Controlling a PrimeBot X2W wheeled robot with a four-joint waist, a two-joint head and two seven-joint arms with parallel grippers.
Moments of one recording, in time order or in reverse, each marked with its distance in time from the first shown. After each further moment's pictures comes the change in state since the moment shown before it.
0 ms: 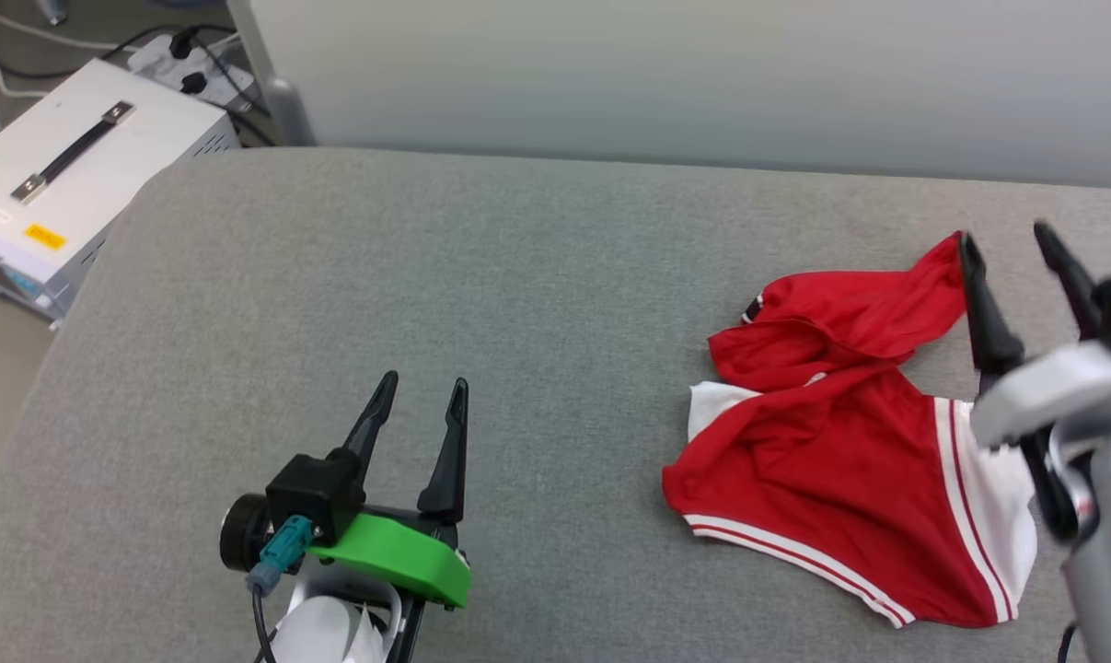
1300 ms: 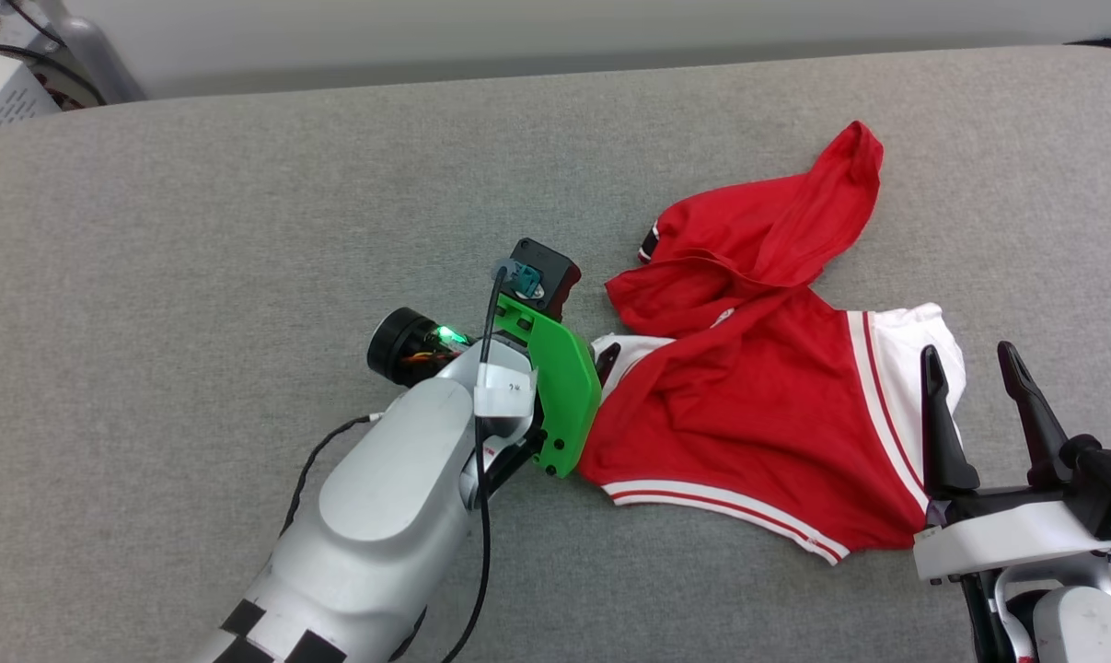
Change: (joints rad) left arm -0.563 0.040 -0.448 0.370 -0.249 0.000 0.639; right arm 0.372 0.243 -0.127 -0.372 -0.094 0.000 -0.047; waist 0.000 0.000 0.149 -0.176
